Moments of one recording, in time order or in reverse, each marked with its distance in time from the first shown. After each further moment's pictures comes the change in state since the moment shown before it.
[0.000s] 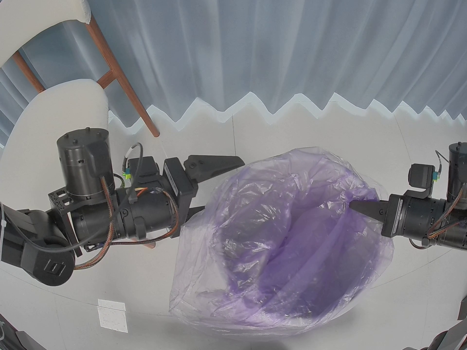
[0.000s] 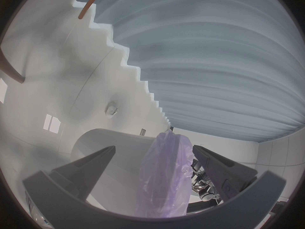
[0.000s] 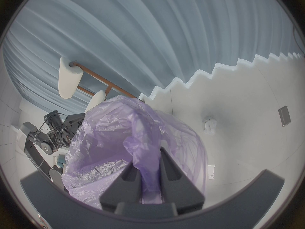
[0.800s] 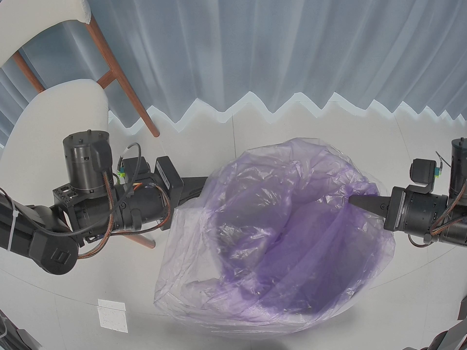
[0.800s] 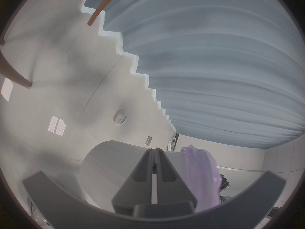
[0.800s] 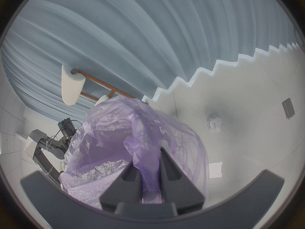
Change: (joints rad) left arm 0.089 0.050 -0.010 -0.007 0.004 0.009; right arm -0.001 -0.005 -0.015 -0.007 0.033 0.064
